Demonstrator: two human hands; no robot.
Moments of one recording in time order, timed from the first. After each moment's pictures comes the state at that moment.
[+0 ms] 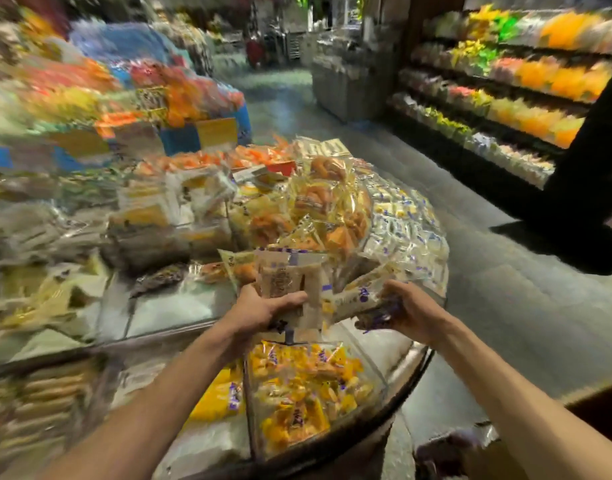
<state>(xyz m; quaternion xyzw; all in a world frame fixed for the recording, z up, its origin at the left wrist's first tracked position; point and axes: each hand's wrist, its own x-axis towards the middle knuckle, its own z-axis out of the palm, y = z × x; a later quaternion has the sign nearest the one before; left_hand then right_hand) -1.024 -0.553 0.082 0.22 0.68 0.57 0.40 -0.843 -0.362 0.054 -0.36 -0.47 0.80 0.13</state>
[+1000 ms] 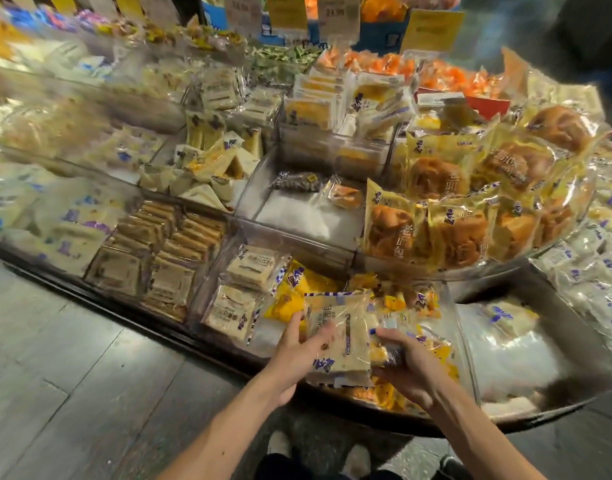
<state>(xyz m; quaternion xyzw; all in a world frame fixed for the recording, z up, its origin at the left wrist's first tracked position) -0.980 -0.668 -0.041 -0.10 0.65 0.65 0.37 -0.926 -0.476 -0.044 -0.35 -0.39 0.84 -0.15</state>
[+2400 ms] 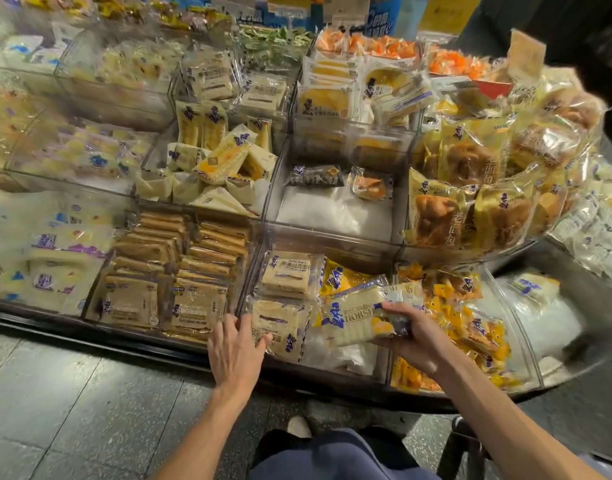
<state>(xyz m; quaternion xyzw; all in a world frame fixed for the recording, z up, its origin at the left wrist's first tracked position) -1.097 -0.860 -0.159 0.13 0.98 0.12 -0.07 -0.998 -0.593 -0.031 -0.38 -0.39 0.84 -0.06</state>
